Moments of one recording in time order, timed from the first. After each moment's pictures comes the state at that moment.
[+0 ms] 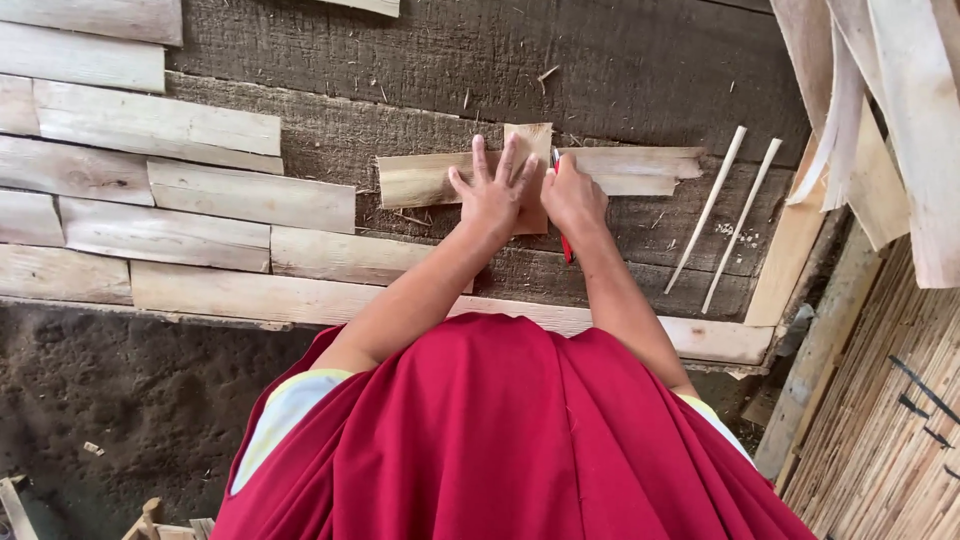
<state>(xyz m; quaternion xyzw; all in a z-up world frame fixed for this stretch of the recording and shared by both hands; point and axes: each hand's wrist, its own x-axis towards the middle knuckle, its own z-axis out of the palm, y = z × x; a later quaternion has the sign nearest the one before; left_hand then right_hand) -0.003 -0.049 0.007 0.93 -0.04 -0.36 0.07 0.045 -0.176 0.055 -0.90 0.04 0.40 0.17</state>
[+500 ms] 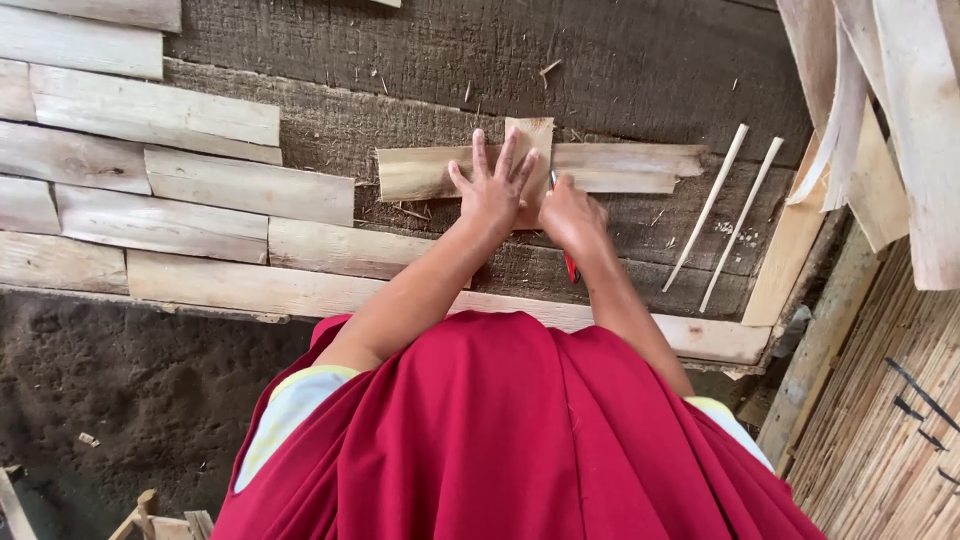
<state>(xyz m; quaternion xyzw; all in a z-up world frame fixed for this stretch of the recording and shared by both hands) -0.007 -0.052 0.011 0.94 -0.03 -0.34 0.08 0.026 -0.173 0.105 -0.85 0.03 0.50 0.16</state>
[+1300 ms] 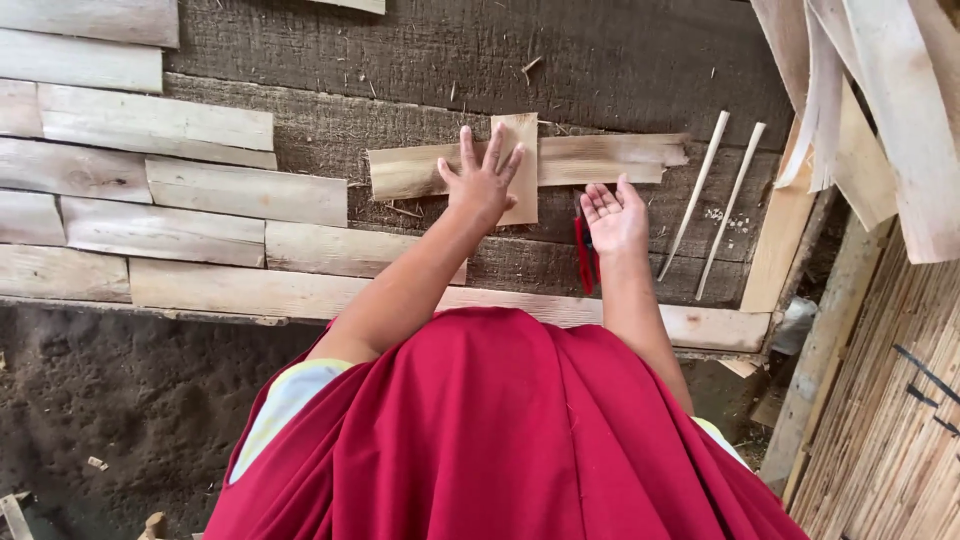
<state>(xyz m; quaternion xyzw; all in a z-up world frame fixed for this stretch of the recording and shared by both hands) -0.002 -0.051 0.019 0.93 -0.05 -0.35 0.05 -0.004 -0.287 -0.005 -0.35 0.46 0.13 0.80</state>
